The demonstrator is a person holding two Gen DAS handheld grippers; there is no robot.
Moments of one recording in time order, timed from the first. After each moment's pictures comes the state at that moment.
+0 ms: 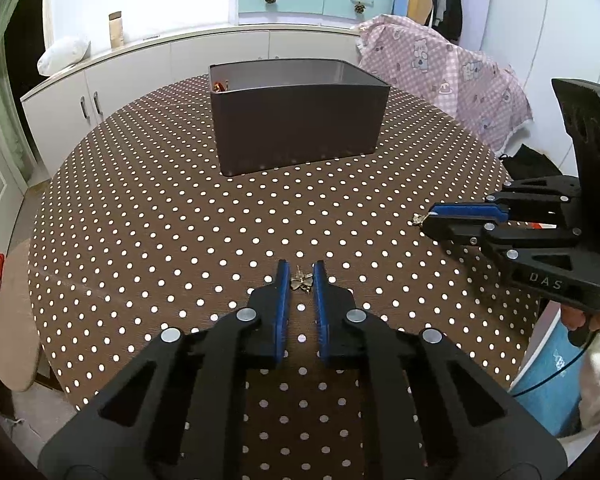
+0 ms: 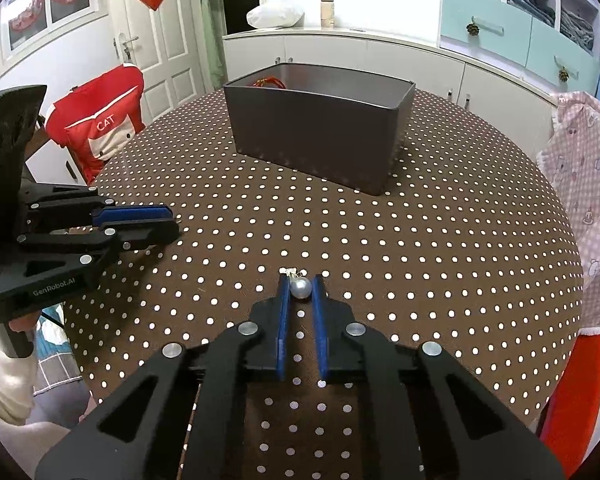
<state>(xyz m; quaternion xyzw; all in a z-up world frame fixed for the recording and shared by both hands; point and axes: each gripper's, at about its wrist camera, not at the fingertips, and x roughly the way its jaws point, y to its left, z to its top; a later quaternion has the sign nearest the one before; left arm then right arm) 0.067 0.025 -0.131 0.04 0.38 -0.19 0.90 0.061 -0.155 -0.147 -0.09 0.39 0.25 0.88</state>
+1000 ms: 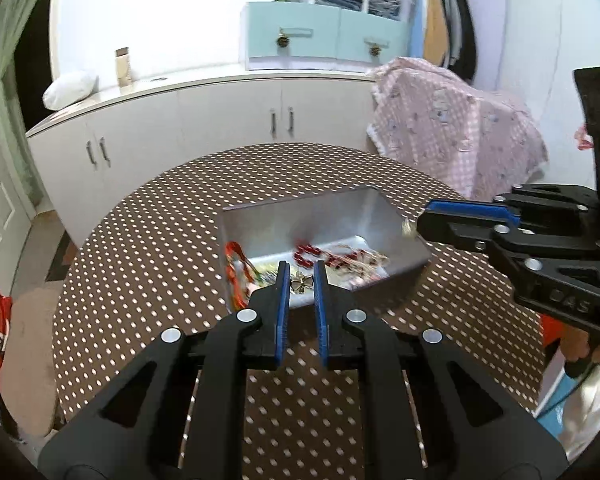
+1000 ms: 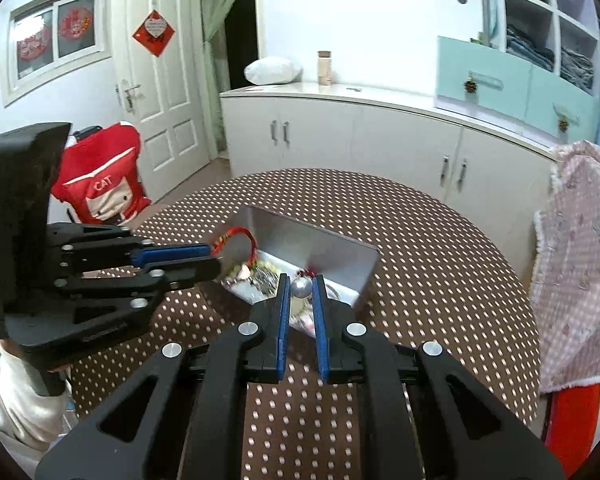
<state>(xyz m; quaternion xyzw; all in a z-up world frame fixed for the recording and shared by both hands) 0.160 0.003 -0.066 0.04 0.33 -0.16 0.93 0.148 -0.158 -0.064 -0.05 0.31 0.27 0.91</state>
